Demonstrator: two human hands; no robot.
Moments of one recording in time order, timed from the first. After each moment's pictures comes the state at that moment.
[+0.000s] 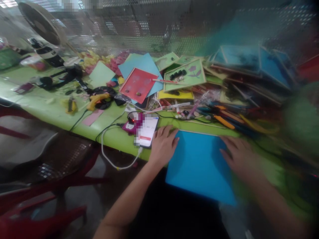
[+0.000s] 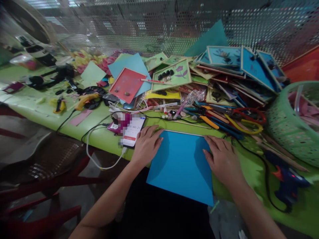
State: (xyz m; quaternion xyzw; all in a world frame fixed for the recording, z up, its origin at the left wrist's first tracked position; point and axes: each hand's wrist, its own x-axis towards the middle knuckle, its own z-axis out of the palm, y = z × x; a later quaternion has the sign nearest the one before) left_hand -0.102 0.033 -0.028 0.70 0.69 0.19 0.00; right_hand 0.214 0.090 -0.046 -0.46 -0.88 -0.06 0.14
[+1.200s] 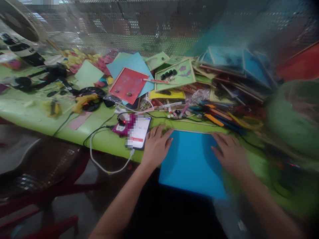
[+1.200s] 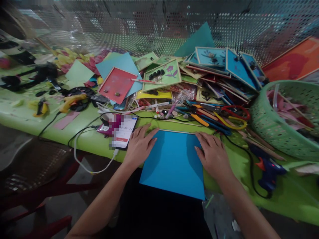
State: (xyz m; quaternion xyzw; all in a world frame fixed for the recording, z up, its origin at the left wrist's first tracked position) left_hand -0.105 0.033 -0.033 0.72 0.67 0.18 0.01; right_hand 0.212 0.087 -0.042 -0.47 -0.87 -0.04 0.13
